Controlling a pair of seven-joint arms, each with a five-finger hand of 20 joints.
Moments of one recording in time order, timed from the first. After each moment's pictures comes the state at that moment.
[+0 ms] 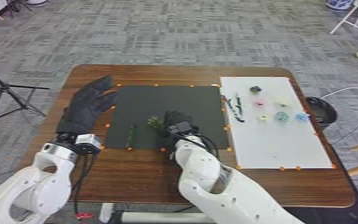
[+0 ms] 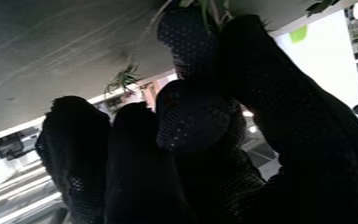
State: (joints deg) left arm 105.5 -38.2 -77.3 -110.7 32.5 6.7 22.6; right arm -71.2 -74.0 34.3 -94.6 -135.9 -0.6 42.7
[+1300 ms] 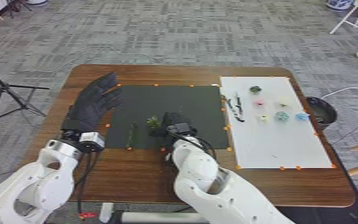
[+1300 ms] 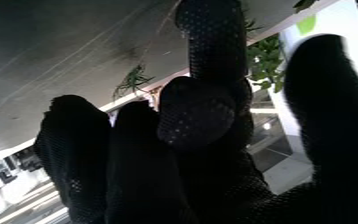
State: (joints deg) left arm 102.8 -38.5 -75.6 -109.5 32.8 5.0 21.2; right arm -72.8 -75.9 35.9 -95.3 -133.9 -0.3 44.1
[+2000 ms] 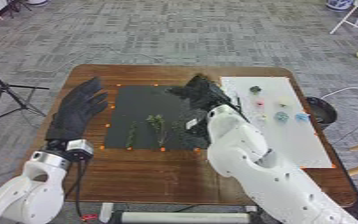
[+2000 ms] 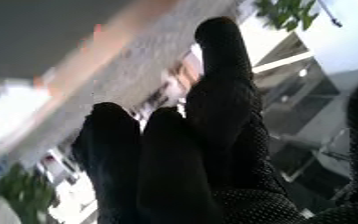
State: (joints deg) left arm 113.7 -38.9 -84.0 -113.8 32.8 9.0 23.6; right arm -68.2 -63.1 44.7 -109.3 -115.6 8.1 42.5
